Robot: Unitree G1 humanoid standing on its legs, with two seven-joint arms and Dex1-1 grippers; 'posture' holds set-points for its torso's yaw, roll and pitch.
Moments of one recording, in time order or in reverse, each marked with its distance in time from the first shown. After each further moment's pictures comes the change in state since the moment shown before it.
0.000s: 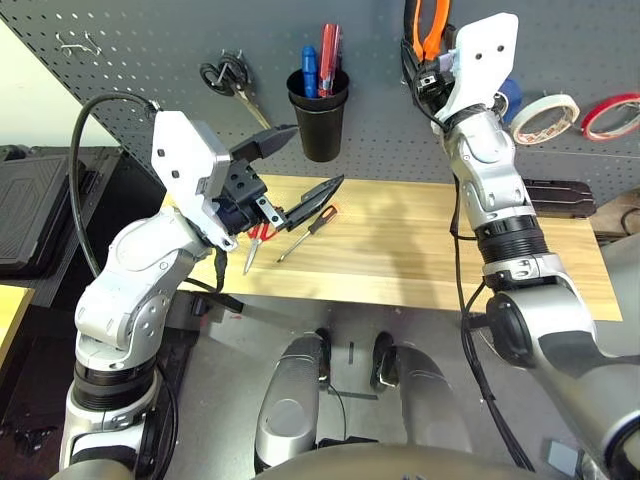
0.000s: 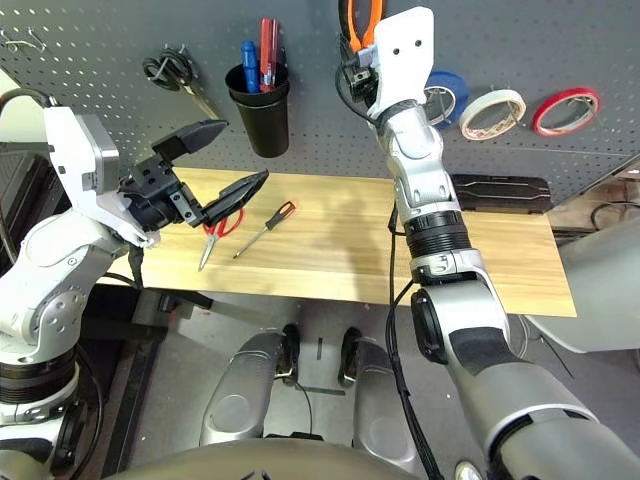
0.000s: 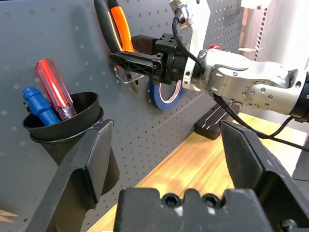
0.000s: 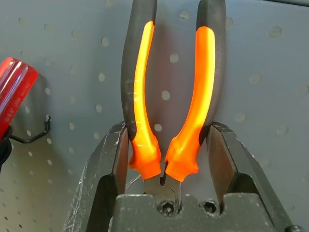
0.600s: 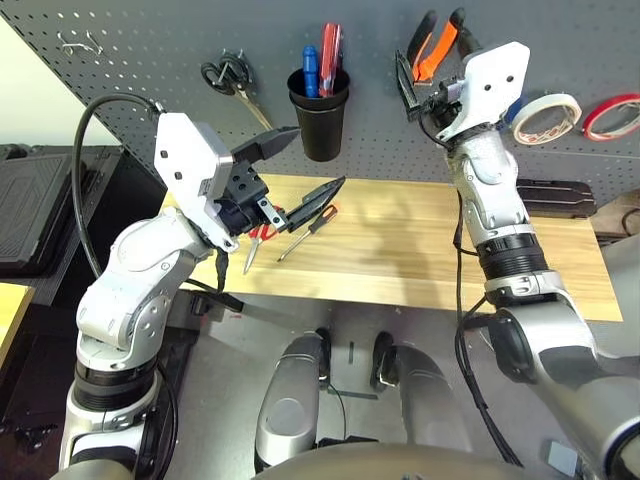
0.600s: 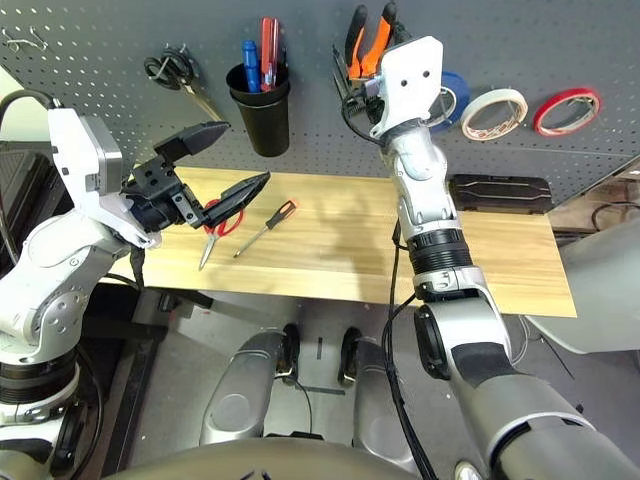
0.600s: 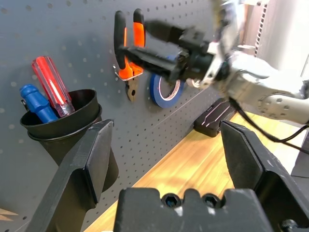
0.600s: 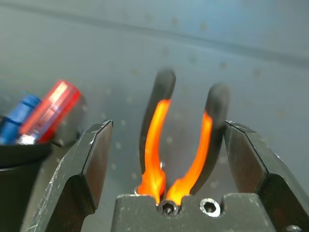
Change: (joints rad) left arm 0.008 0.015 -0.008 0.001 0.008 -0.005 -0.002; right arm 0.188 -0.024 0.007 -0.184 0.013 -0.276 0.120
